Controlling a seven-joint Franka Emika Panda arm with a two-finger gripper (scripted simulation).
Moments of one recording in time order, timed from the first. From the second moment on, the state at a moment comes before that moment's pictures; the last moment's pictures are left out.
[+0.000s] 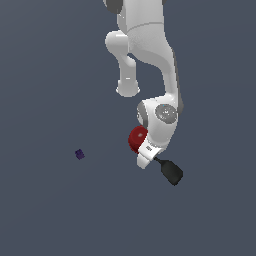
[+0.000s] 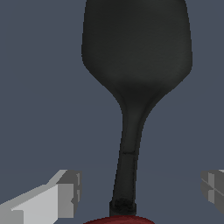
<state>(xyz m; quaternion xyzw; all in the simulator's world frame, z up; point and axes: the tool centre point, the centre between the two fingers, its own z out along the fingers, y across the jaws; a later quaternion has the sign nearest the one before) 0.021 0.117 0.041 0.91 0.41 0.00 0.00</state>
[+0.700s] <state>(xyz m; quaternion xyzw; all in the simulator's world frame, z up) 0.022 0.118 0.021 0.91 0.41 0.00 0.00</state>
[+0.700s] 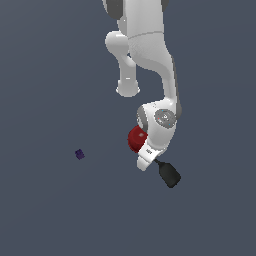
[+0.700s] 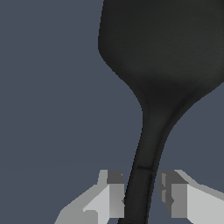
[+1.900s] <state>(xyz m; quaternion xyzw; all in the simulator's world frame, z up) -0.011 0.073 0.080 0.91 0.41 0.00 0.00</state>
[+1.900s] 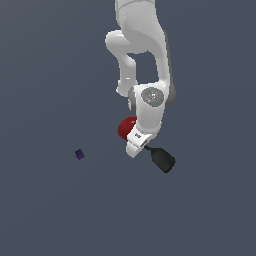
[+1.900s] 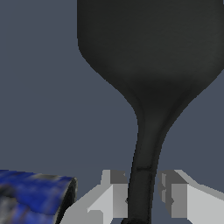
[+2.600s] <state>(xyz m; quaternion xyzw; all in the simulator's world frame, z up) -0.057 0.002 0.179 0.91 0.41 0.00 0.00</state>
